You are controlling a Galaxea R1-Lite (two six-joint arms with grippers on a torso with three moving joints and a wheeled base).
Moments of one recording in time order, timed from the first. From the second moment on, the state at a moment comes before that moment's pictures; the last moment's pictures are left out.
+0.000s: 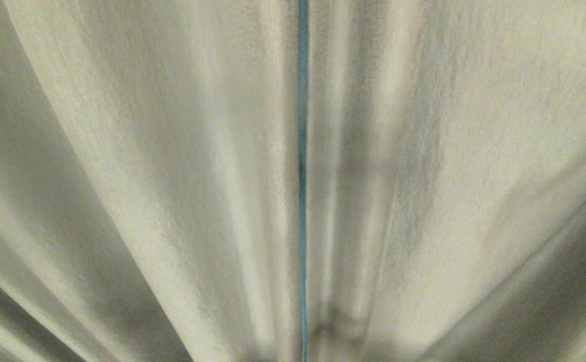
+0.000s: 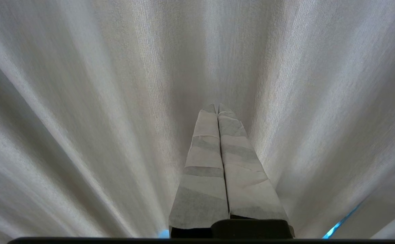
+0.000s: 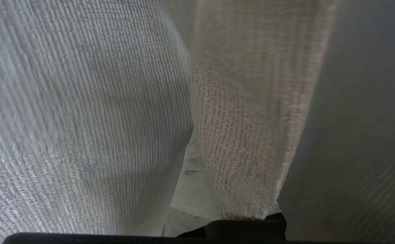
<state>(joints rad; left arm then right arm) 0.00 0.00 -0.02 0.04 0.01 0.03 -0.41 1.22 -0.96 -0.58 0.04 -0.16</state>
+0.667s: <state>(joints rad) 0.00 0.00 -0.02 0.04 0.01 0.03 -0.70 1.24 -0.96 -0.58 0.05 -0.16</state>
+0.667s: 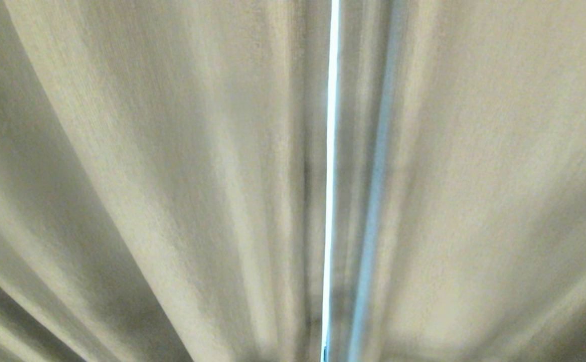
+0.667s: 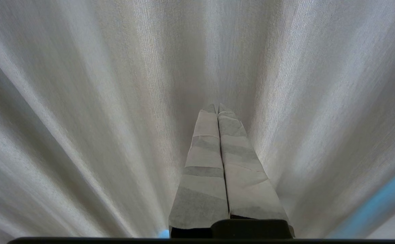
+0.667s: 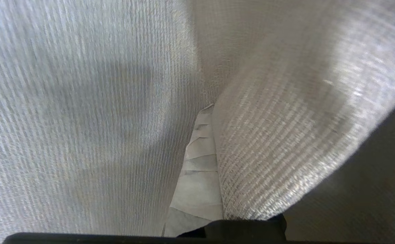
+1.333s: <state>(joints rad) 0.00 0.00 -0.02 0.04 0.01 0.03 -0.86 1.30 -0.98 -0.58 0.05 -0.12</state>
